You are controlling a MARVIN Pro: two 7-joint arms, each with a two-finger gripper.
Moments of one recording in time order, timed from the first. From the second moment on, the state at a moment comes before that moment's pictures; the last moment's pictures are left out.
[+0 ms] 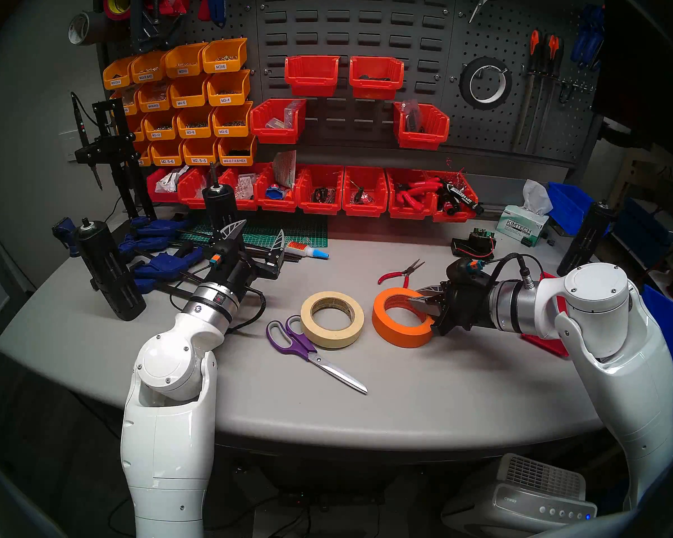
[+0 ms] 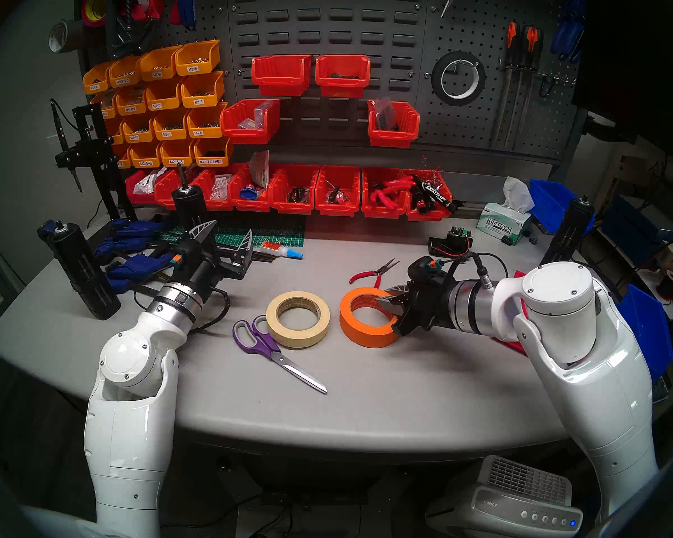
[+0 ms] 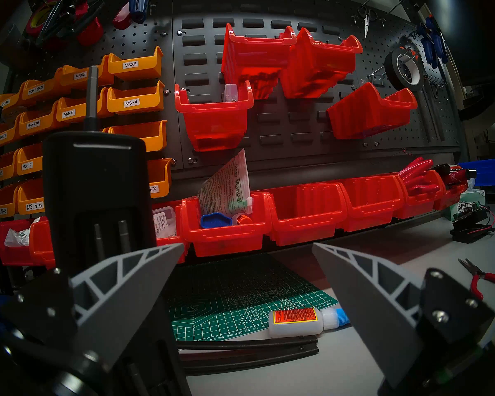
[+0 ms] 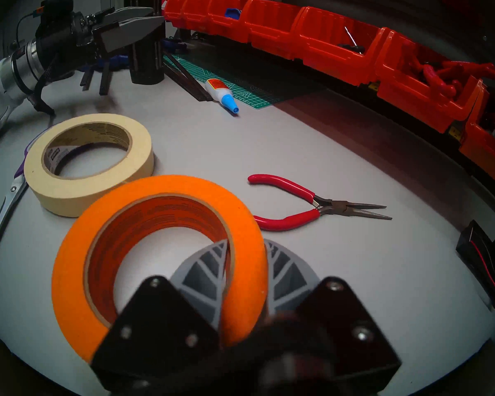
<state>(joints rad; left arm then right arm) 1.73 -1.62 -1.73 -1.94 0.05 -0.07 -0.44 -1.73 -0.80 1.67 -2.22 0.35 0.81 0.66</state>
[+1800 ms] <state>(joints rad) 1.73 -1.62 -1.73 -1.94 0.05 -0.07 -0.44 -1.61 -1.02 2.08 -2.35 0.54 0.74 0.63</state>
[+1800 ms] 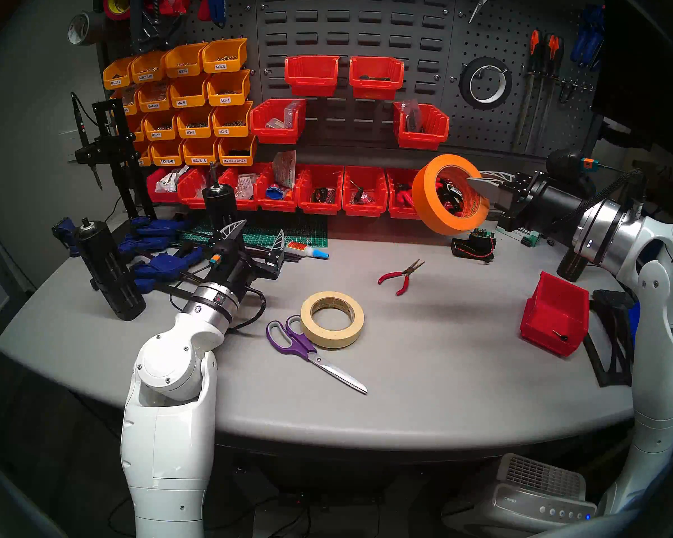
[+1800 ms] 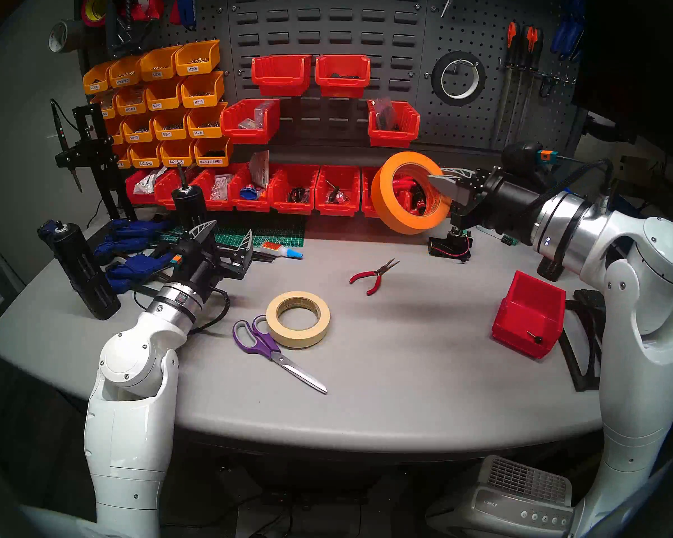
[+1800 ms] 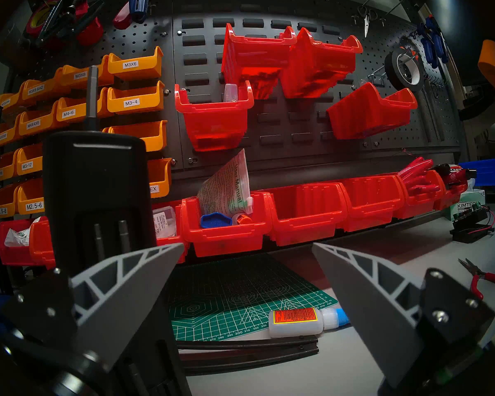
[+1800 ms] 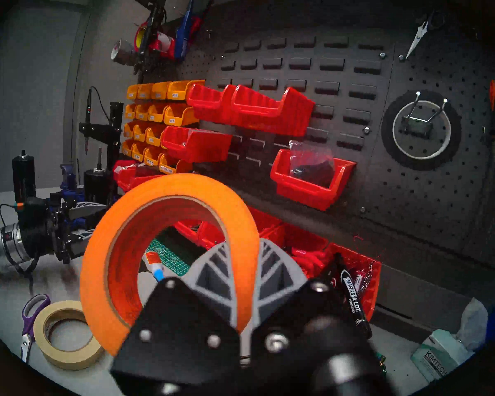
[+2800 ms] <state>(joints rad) 1.73 -1.62 -1.73 -1.94 0.05 -0.07 -0.44 -1.39 -1.12 2.00 -2.23 0.43 0.48 0.36</state>
